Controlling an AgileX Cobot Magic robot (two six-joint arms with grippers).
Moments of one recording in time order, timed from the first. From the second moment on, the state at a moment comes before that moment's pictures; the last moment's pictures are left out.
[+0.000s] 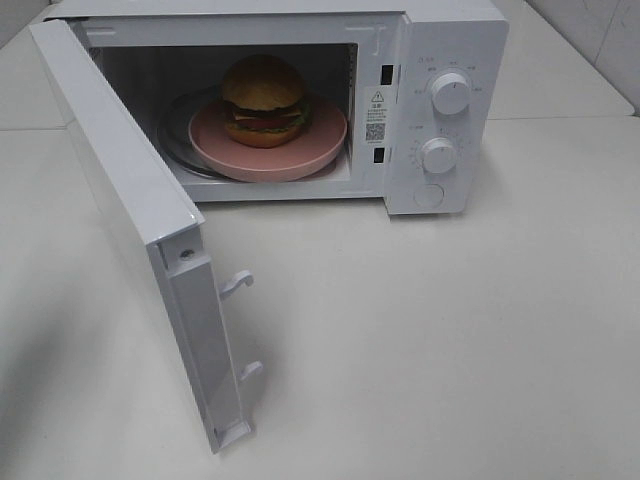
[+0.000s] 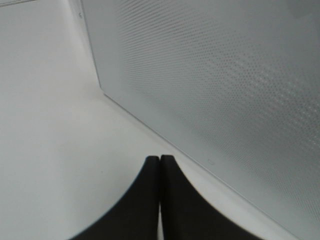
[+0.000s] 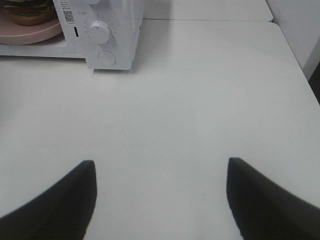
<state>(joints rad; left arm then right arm) 0.00 1.14 -0.55 -0.99 0.39 1.15 0.12 0.00 -0.50 -0.06 1.01 -0.01</state>
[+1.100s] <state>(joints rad) -0.34 1.63 -0.92 -1.08 0.22 1.27 0.12 0.00 -0.50 -0.06 1.01 -0.01</state>
